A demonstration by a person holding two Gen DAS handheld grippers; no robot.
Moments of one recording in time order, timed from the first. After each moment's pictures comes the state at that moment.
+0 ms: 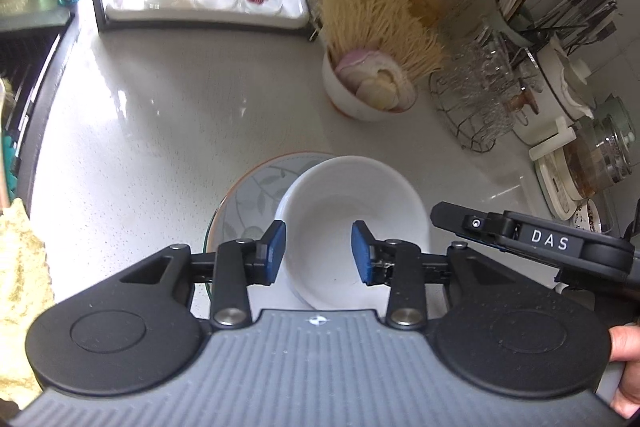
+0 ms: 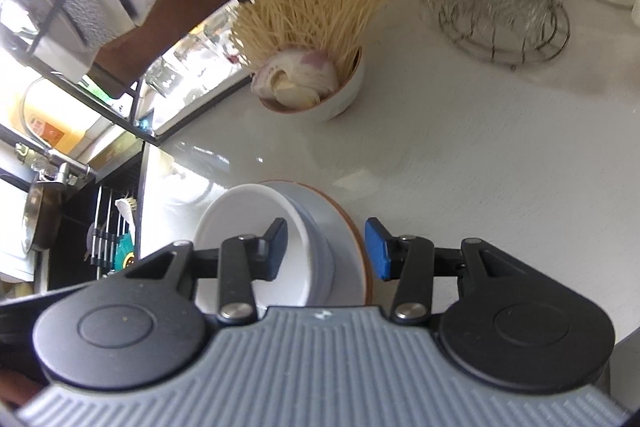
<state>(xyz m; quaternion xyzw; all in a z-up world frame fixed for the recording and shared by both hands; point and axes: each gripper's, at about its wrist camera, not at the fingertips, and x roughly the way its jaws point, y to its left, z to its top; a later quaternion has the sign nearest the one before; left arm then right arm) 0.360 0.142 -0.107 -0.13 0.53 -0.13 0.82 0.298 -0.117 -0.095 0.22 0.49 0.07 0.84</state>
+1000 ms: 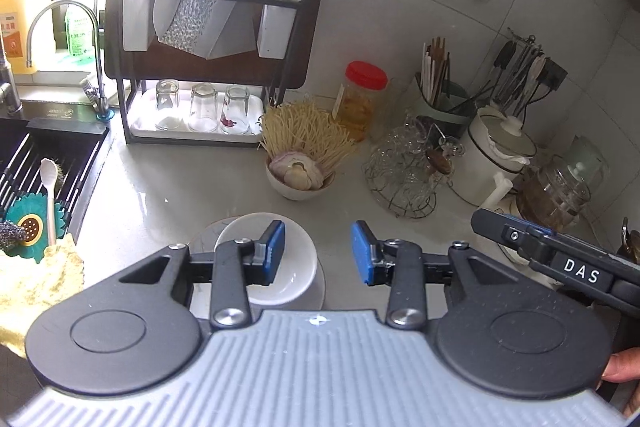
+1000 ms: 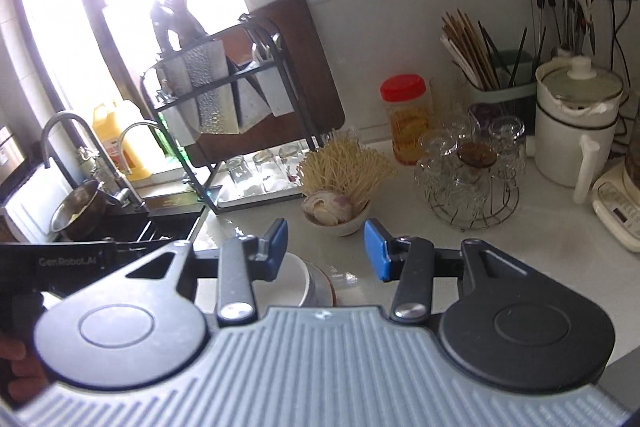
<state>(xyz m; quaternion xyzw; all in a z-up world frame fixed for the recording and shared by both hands) 0.215 0.066 0.029 -0.10 0.37 -0.09 0.92 0.173 -0.185 0.025 0.13 0.28 0.14 0.94</state>
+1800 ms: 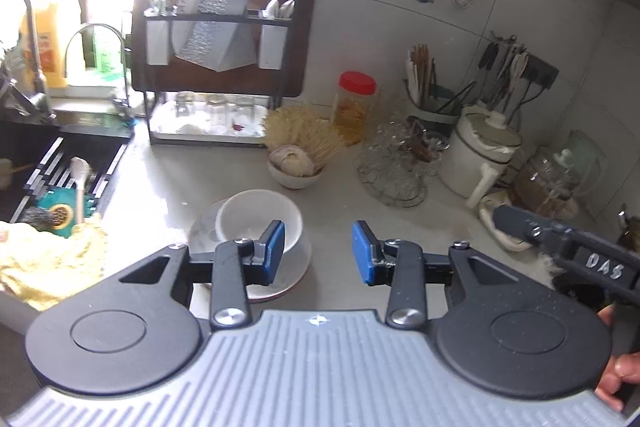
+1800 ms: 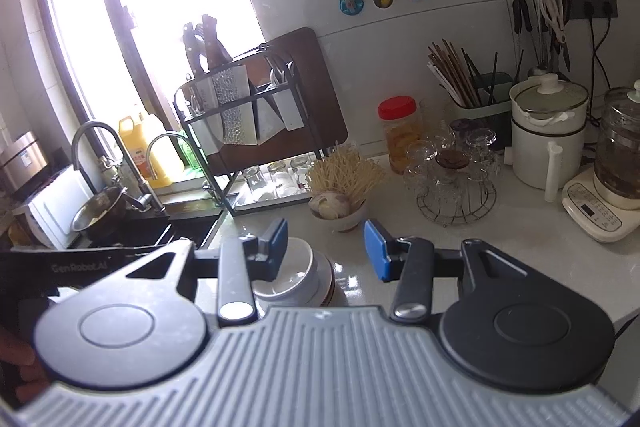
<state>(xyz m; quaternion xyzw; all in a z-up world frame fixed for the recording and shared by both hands) 0.108 0.021 0.055 -0.07 0.34 -0.05 0.94 0.084 -0.224 0.044 0.14 0.25 0.15 0.95</state>
